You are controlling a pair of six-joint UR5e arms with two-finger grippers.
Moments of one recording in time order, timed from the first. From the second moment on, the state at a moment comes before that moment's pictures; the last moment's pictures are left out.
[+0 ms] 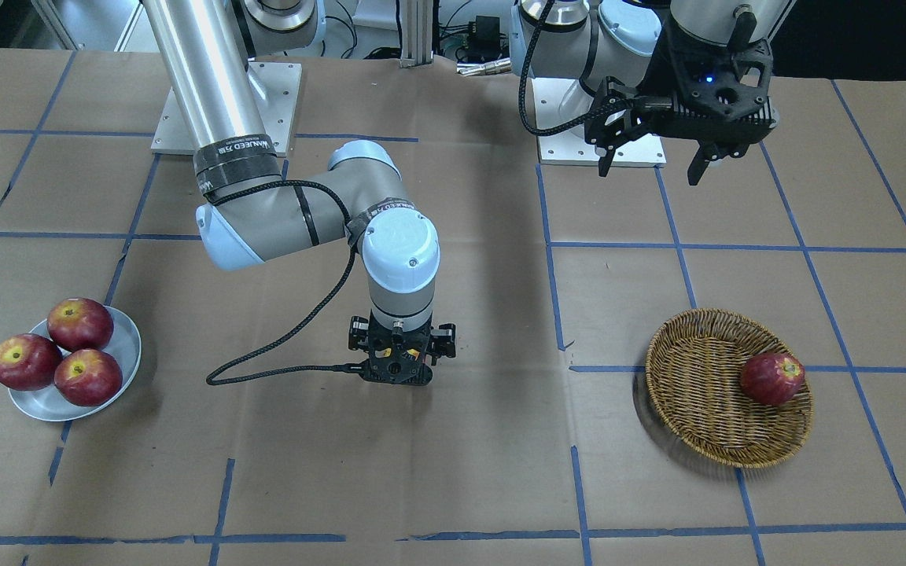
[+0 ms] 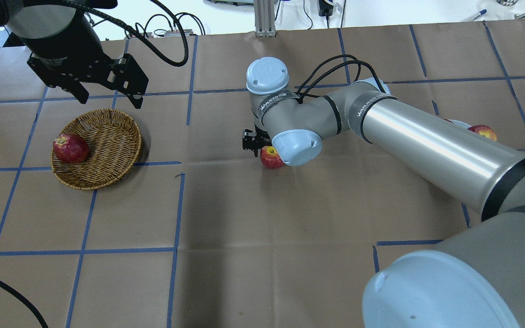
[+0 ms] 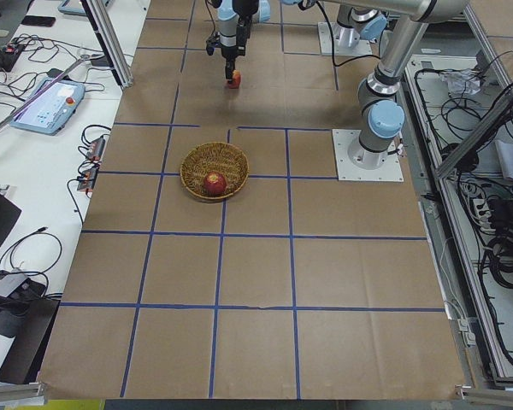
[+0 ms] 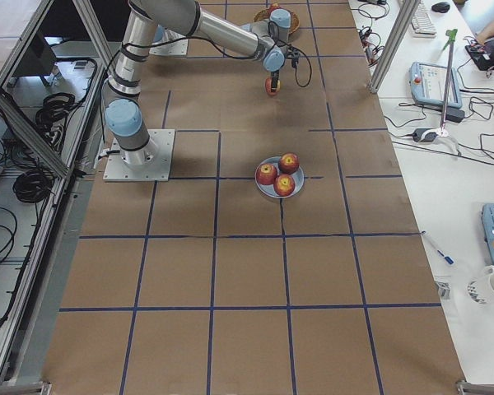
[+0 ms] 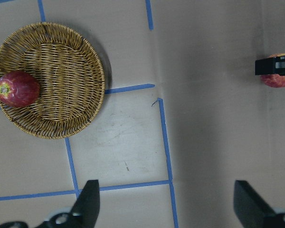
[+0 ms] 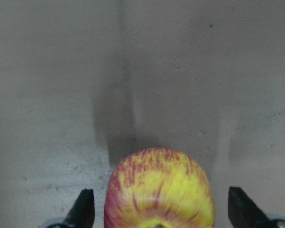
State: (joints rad) left arm -1.58 -1.55 -1.48 -1.65 1.61 0.12; right arm 1.95 -1.01 1.62 -2.17 -1.58 0.47
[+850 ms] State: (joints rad) left arm -1.58 -1.55 -1.48 -1.65 1.61 0.12; right arm 1.94 -1.06 1.60 -2.15 -1.58 0.47
